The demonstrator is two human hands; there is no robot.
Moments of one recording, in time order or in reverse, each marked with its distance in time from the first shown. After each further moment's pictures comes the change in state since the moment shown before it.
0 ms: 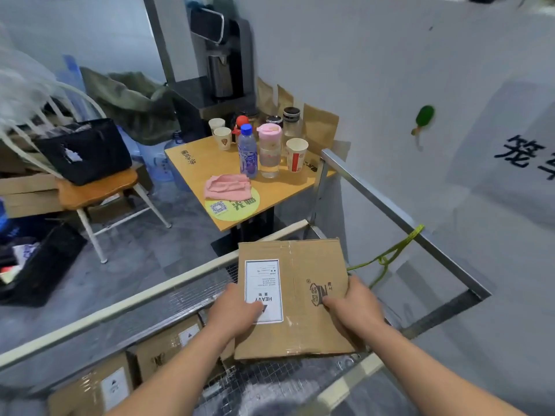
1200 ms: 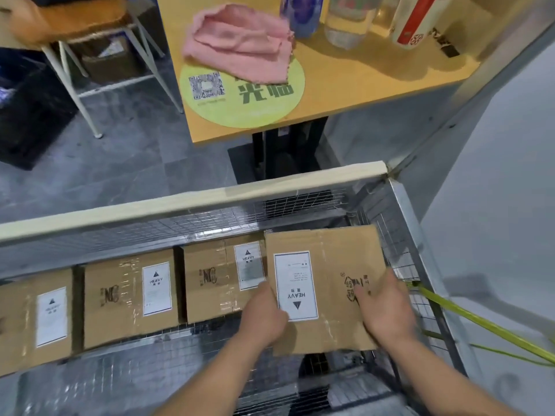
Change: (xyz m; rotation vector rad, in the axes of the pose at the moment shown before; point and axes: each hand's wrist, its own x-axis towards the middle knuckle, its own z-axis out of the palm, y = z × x) left_hand 0.263 -0.076 0.246 -0.282 -0.153 -0.368; right_hand 0.300 0.119 0.192 -0.249 -0.139 0.028
